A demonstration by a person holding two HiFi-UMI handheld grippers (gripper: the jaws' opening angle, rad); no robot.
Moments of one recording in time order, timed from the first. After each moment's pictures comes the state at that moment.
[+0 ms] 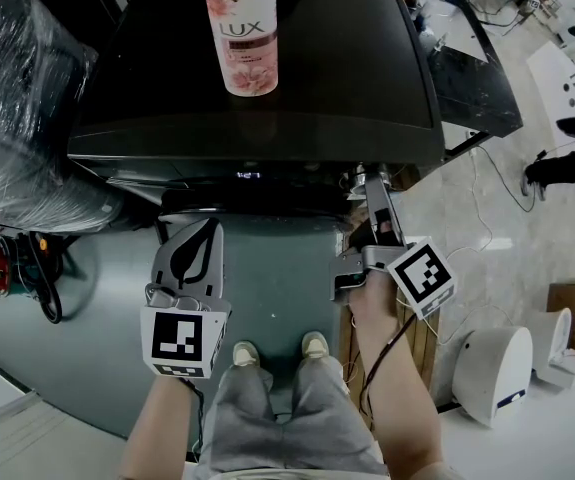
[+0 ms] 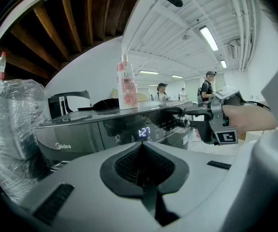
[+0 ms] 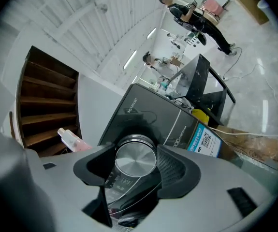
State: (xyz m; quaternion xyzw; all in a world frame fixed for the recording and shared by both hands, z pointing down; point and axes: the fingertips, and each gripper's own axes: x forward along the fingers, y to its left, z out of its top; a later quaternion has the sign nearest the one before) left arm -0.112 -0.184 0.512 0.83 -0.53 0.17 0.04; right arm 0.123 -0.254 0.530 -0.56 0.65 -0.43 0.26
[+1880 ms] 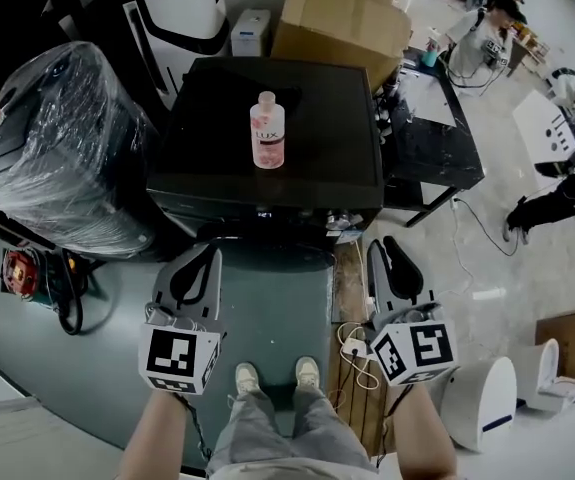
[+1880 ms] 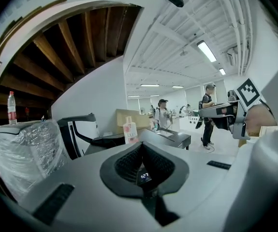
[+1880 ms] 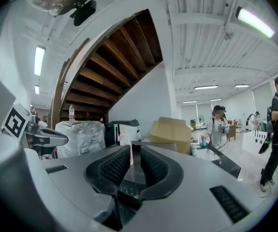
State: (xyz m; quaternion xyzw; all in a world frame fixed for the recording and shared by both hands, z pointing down) left arm -0.132 -0.103 0.286 0.83 -0.55 0.13 0.00; right arm 0.101 -0.125 0.264 -0.55 0.83 -0.05 -0.06
